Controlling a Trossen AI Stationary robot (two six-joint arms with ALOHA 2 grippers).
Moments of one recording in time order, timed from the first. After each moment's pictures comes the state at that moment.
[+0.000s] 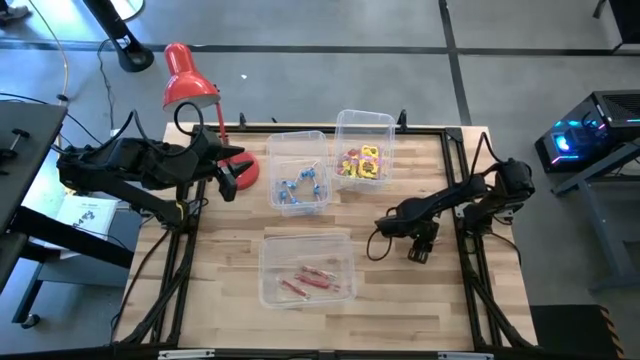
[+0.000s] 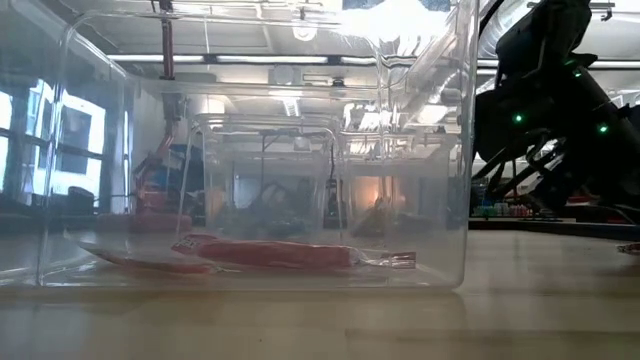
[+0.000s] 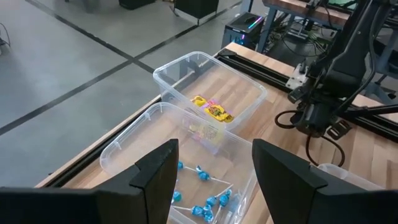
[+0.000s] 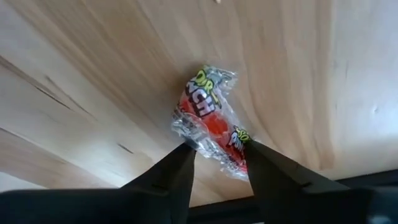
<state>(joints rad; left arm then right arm) -0.20 1.02 1.41 -0.99 -0.69 -0.50 0.11 1.67 0.73 -1.04 -0.21 0.47</state>
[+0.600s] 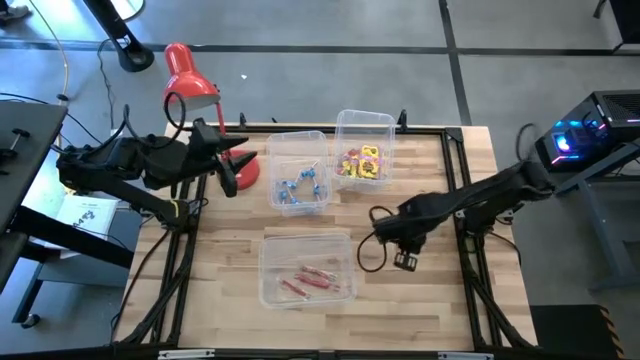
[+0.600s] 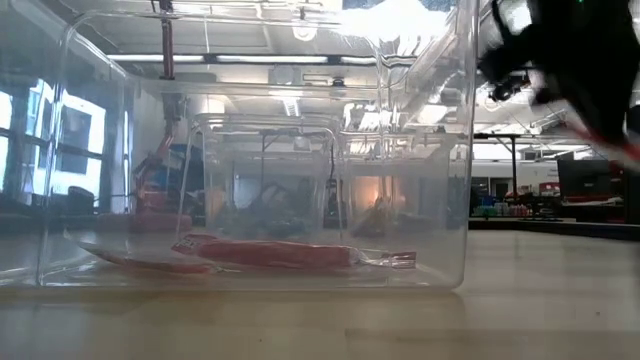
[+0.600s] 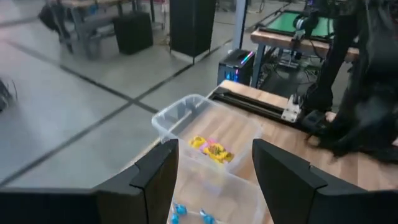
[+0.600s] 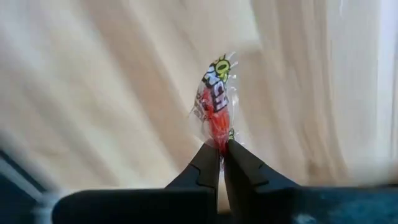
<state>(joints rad) -0.20 1.01 1.41 -0.79 -0.74 -0.29 0.26 1.51 1.10 -1.24 -0.18 0.61</state>
